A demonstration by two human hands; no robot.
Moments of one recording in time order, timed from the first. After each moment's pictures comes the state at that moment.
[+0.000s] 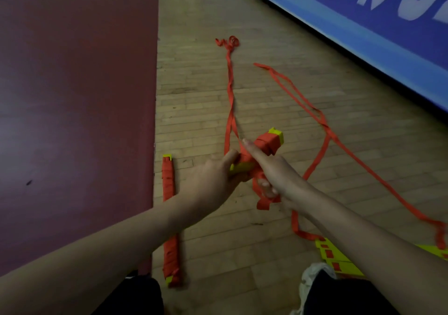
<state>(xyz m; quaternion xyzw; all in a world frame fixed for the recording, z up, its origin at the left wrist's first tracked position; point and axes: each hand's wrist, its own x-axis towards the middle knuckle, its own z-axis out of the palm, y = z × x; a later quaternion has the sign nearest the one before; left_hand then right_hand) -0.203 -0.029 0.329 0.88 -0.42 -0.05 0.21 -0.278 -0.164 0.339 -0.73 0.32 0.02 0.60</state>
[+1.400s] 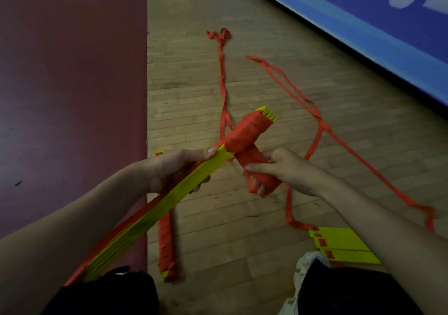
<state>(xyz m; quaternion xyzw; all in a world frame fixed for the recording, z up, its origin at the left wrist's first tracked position) -0.153 -0.006 0.333 0.64 -0.14 -0.58 0.48 -0.298 -0.204 0.329 -0.75 0.17 0.07 0.63</state>
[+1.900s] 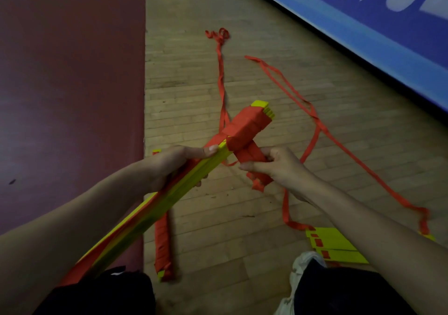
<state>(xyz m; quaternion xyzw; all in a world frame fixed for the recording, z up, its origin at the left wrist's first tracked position) -0.166 -0.010 0.347 0.72 -0.14 -0.49 0.48 -0.294 -0.198 0.320 -0.76 0.21 -0.04 0.61</state>
